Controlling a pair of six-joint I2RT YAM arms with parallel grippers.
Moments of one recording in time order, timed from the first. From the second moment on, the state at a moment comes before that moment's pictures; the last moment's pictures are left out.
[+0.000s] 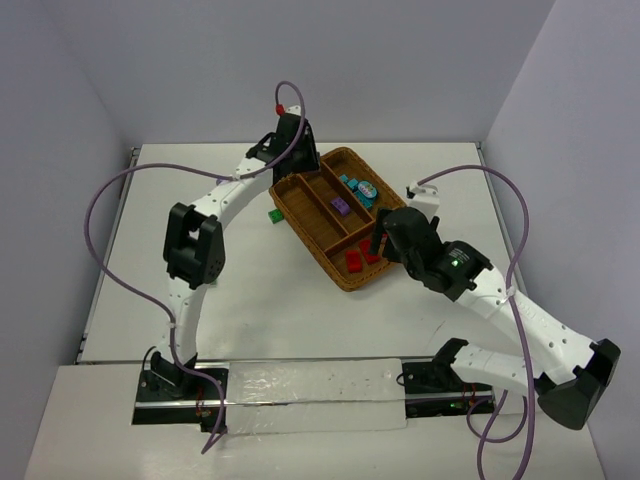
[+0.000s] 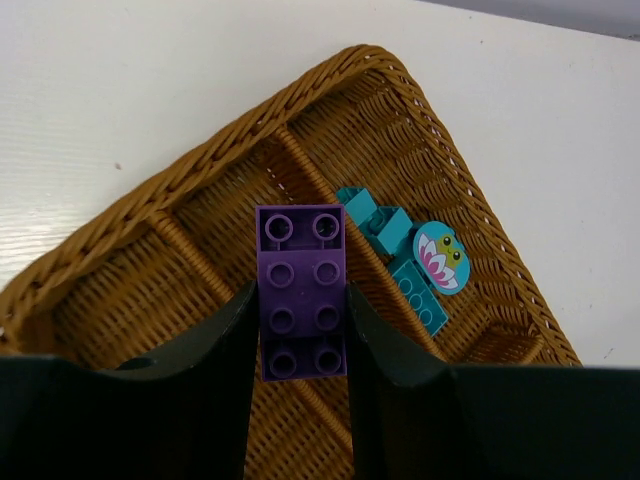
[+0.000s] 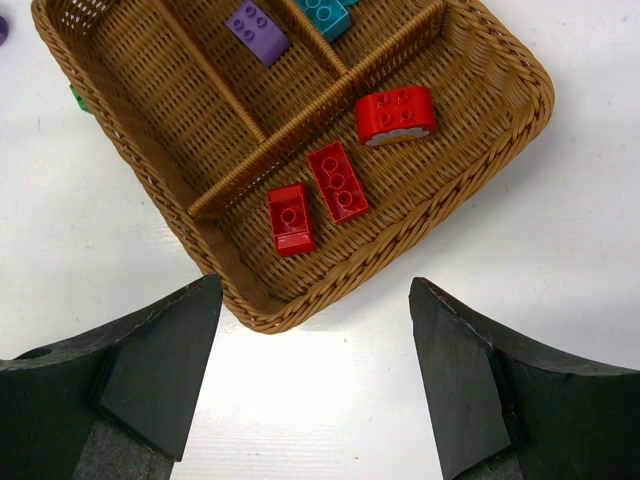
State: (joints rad) left arm -0.55 2.22 2.04 -0.42 -0.11 -0.57; right arm 0.74 1.00 1.02 -0.74 0.55 0.69
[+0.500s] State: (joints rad) left arm -0.57 2.36 2.08 -0.41 -0.04 -0.63; right arm 0.74 0.99 1.02 -0.75 0.56 0.70
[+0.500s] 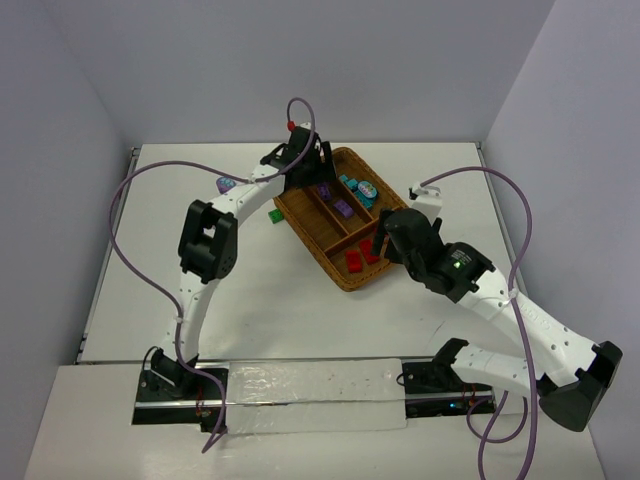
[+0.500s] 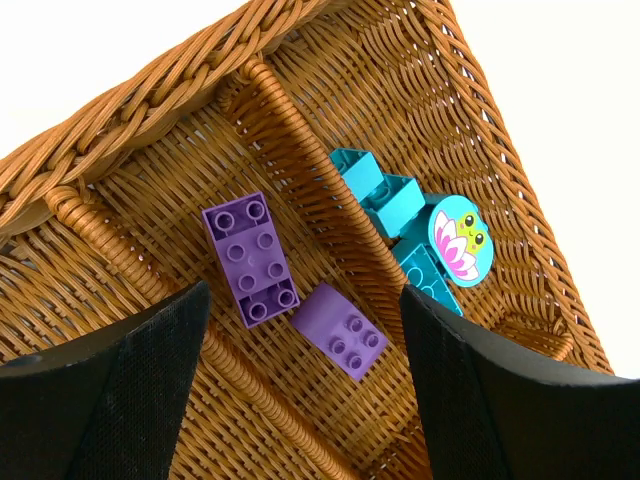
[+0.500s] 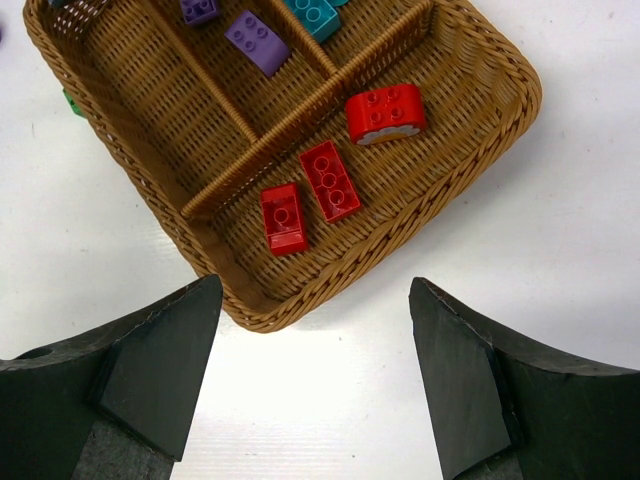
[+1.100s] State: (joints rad) left arm -0.37 2.06 1.89 -0.54 -0.44 -0.71; right arm 0.74 0.99 1.01 -0.75 0.56 0.70
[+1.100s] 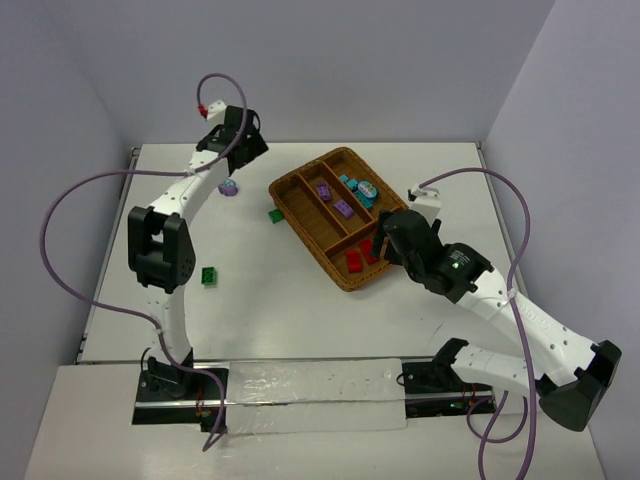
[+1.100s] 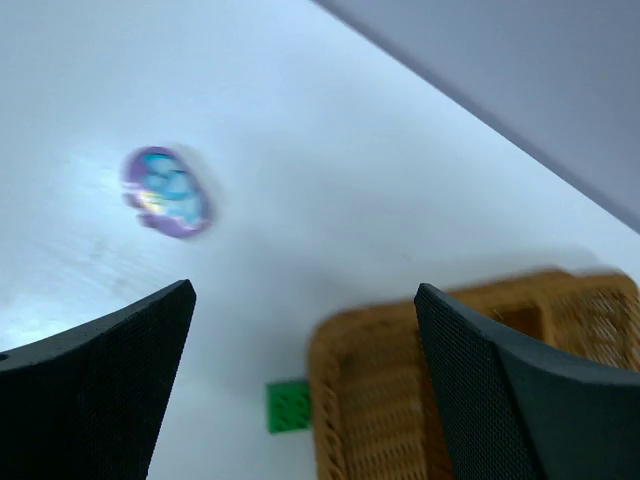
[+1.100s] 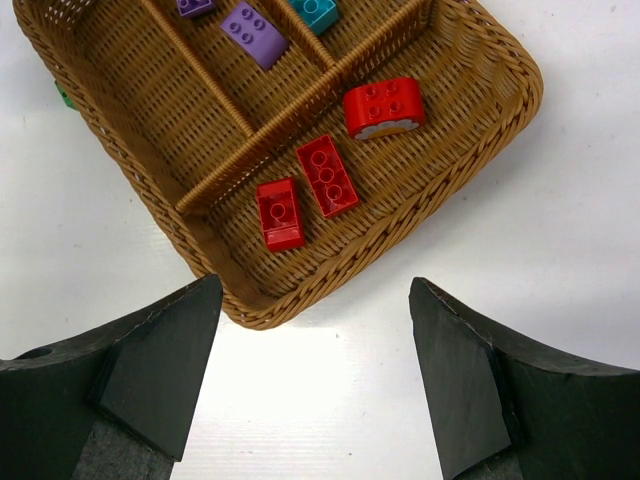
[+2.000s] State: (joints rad) left arm -0.22 2.42 2.04 -0.68 -0.51 -0.88; right arm 0.74 1.03 1.01 -0.75 0.56 0.69
